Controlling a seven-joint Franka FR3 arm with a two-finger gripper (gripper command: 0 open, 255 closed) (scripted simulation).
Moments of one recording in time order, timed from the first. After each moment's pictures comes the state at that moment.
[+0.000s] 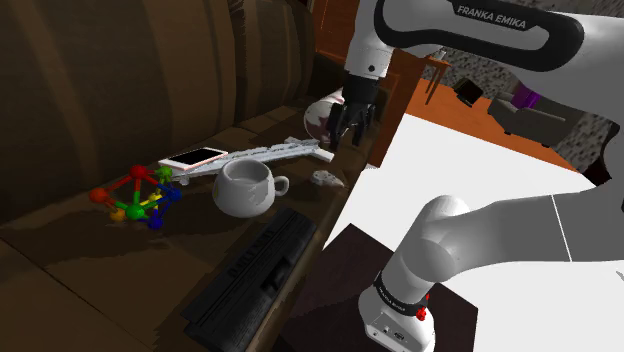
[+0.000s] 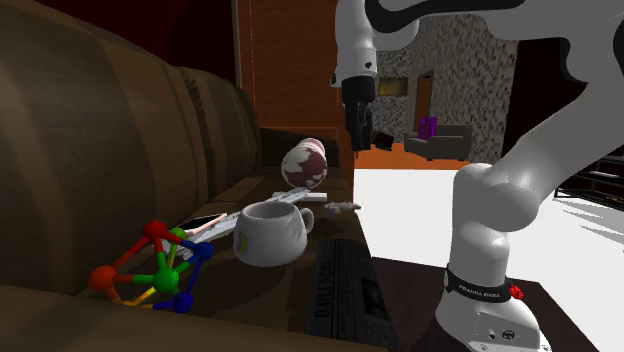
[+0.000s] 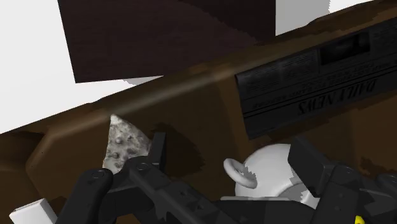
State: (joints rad) arm -0.01 -0.81 -0.01 -2.39 0.08 1.46 0.10
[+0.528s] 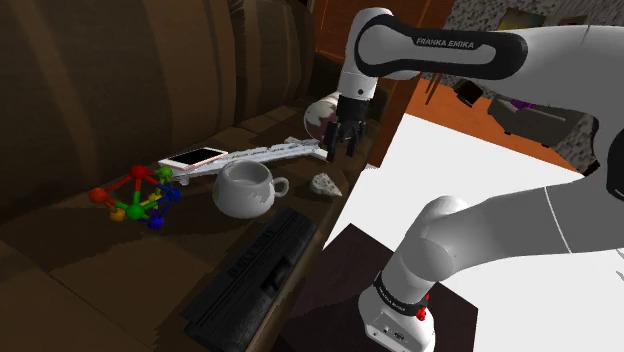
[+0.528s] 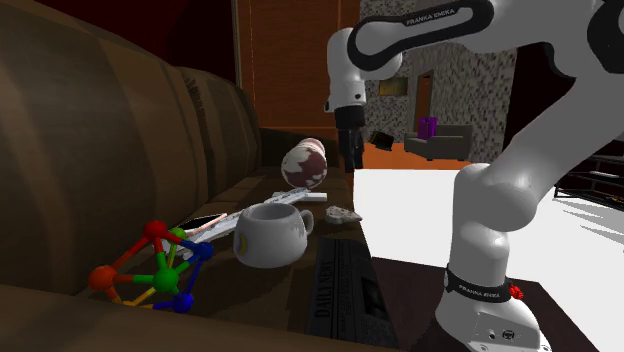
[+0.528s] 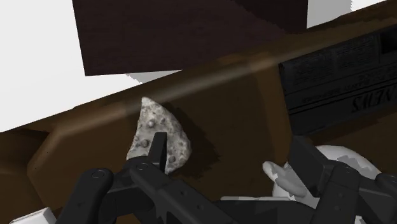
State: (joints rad) arm -0.04 -0.72 -0.09 -2.48 0.01 1.61 -0.01
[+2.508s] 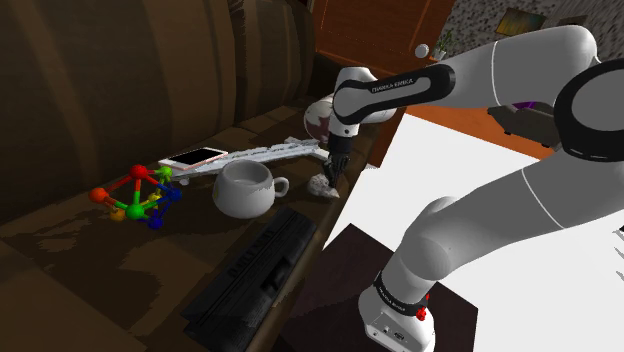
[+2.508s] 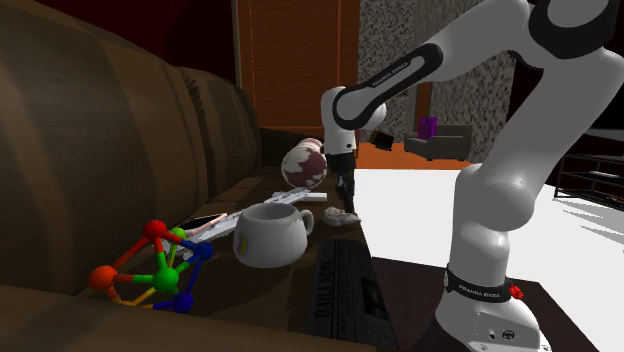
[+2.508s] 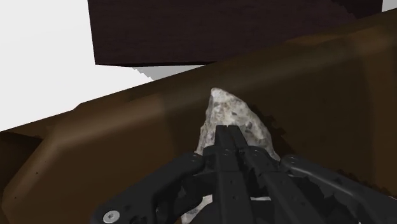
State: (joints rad) arm -0.08 -0.49 -0.21 -2.63 -0.07 1.95 -0.16
